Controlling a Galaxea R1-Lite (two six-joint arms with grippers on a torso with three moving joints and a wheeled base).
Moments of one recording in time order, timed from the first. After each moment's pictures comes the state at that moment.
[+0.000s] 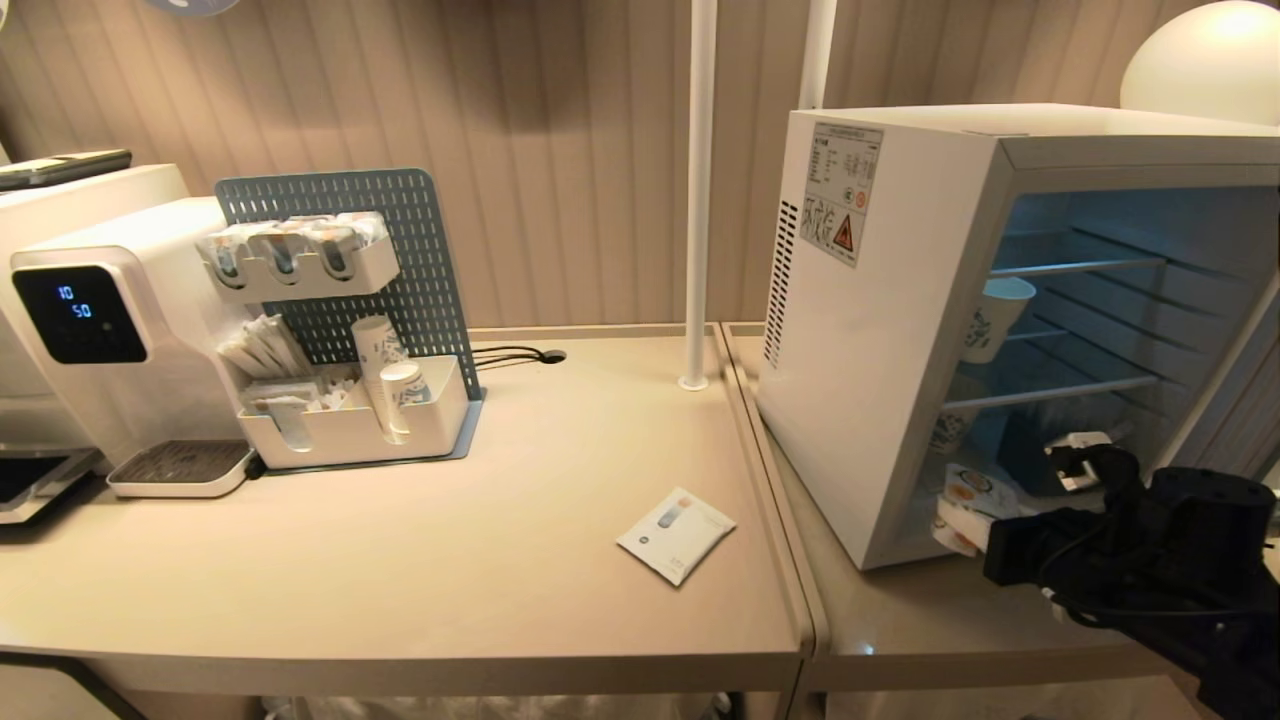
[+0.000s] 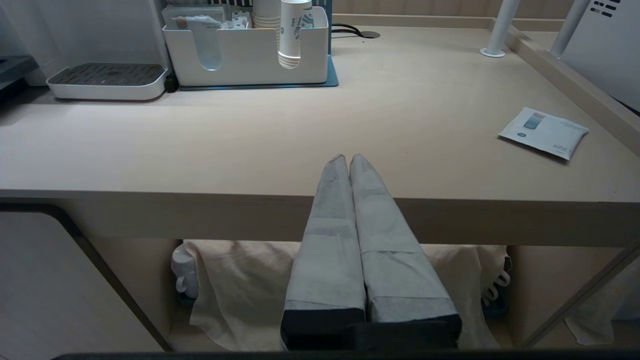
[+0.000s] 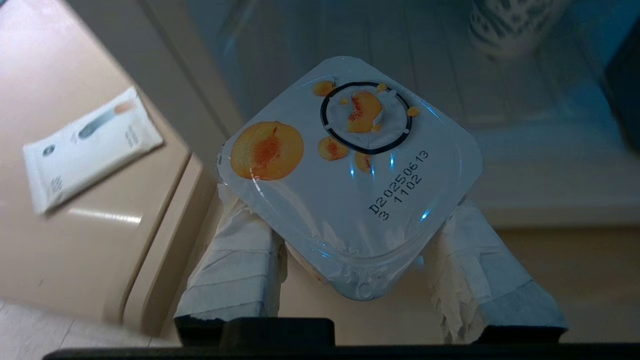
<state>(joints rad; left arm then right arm) 0.00 0.00 0.00 0.00 0.01 -0.03 0.07 1.99 -0.20 -1.47 0.16 0.04</state>
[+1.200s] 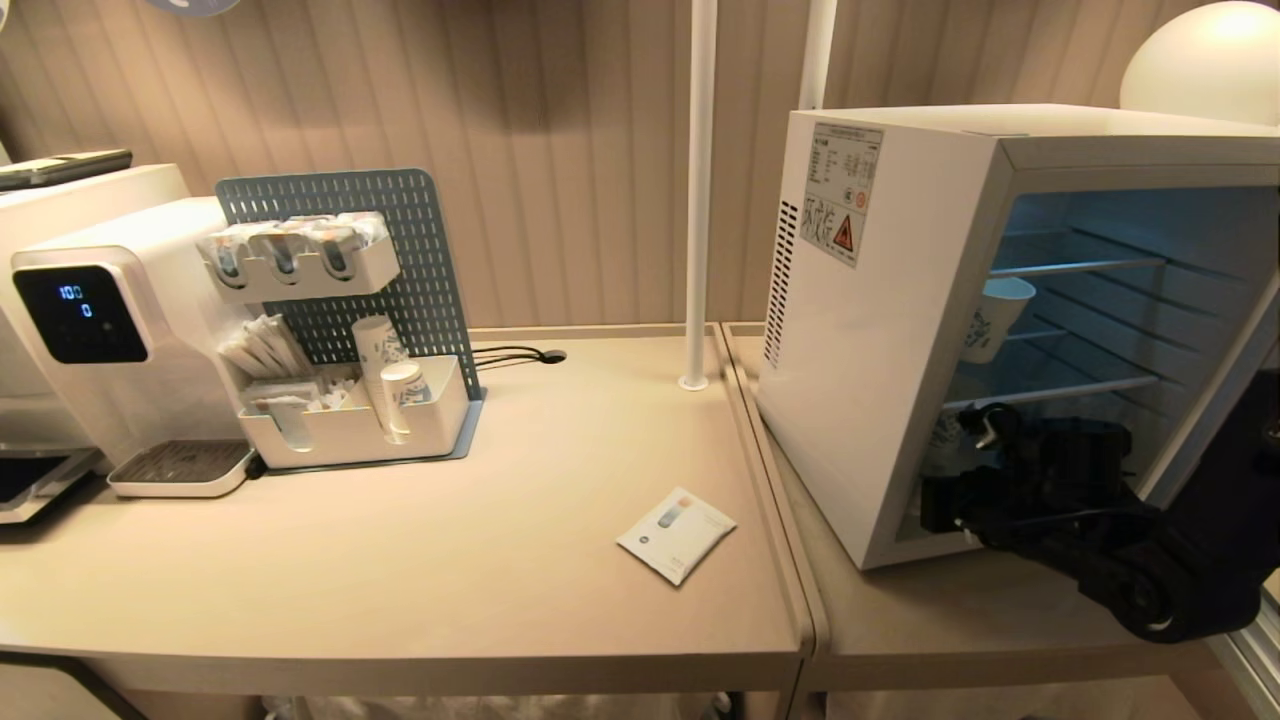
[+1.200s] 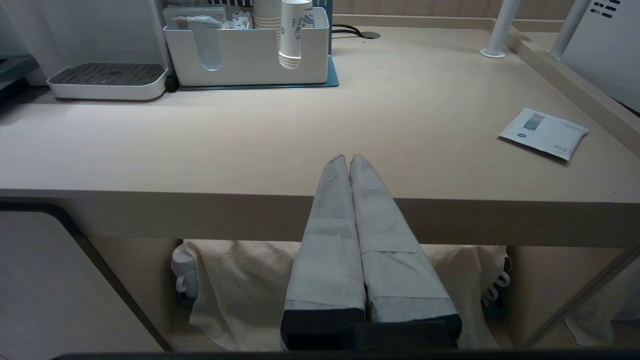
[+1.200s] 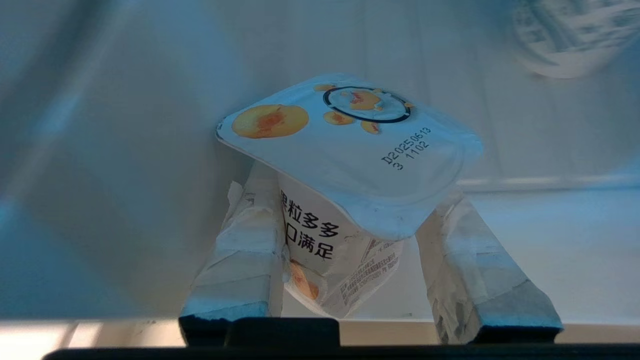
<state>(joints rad) 0.00 0.00 0.00 0.00 0.01 -0.03 0.06 2.14 -0.59 -1.09 0.14 0.02</state>
